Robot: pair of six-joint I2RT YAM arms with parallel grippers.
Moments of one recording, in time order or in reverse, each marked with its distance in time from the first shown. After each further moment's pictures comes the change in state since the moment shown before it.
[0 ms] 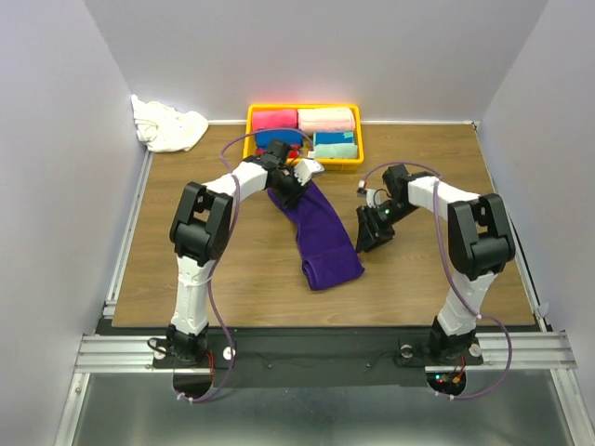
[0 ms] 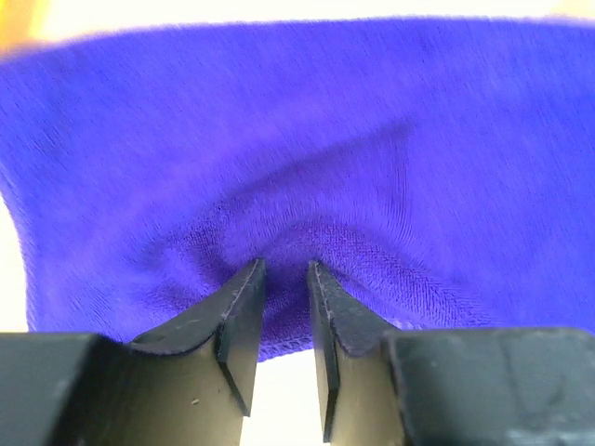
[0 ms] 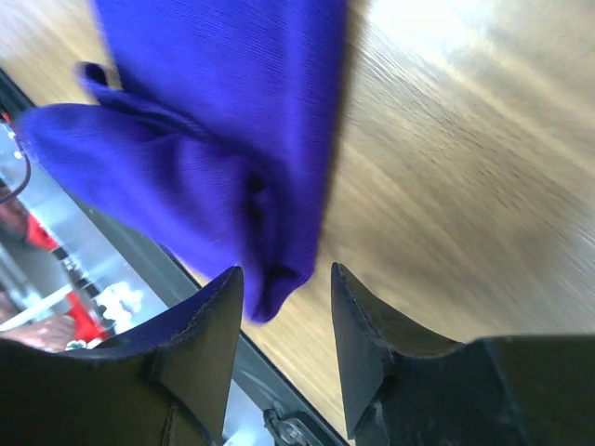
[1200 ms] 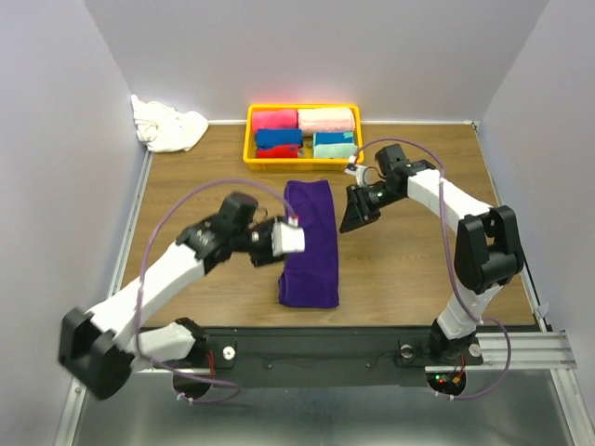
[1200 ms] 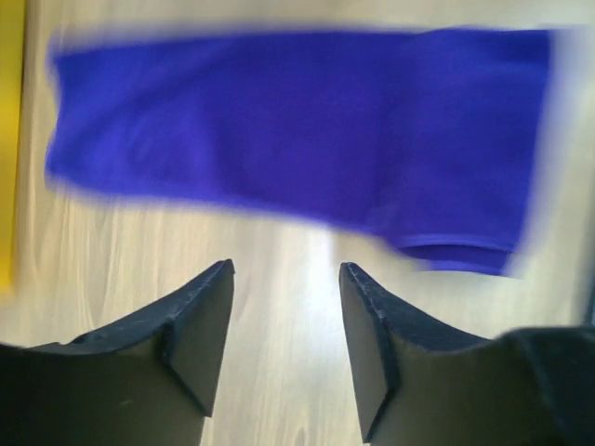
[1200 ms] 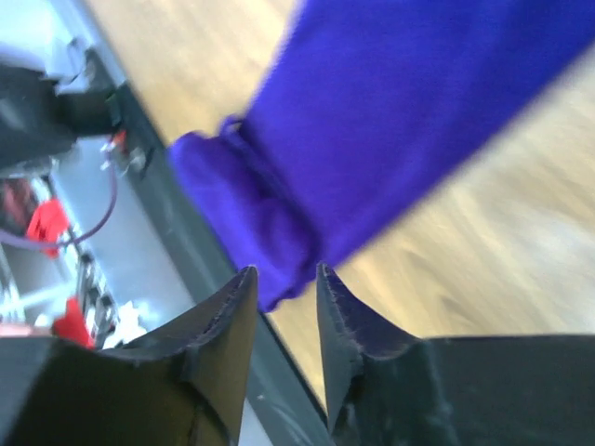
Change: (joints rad) left arm -0.106 -0.995 -0.725 -0.047 0.079 0.250; right arm 0.063 -0.083 0.095 0.083 -0.140 0.089
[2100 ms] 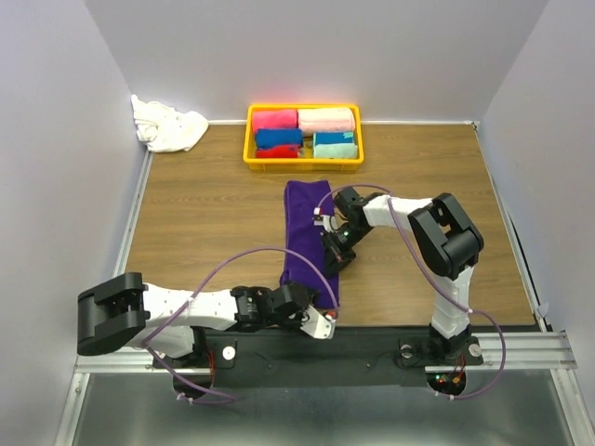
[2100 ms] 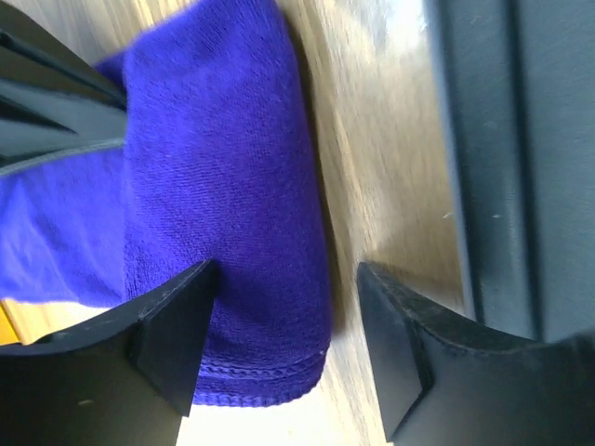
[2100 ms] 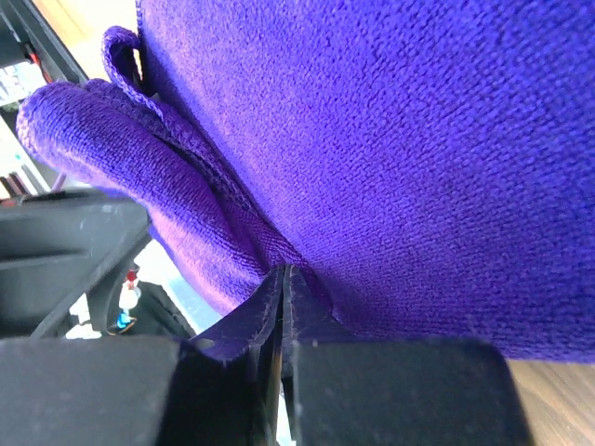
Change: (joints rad) left arm -0.768 0.048 -0.442 0.448 -0.618 -0.062; right arm 0.264 0.212 -0.156 0.137 0.077 0.134
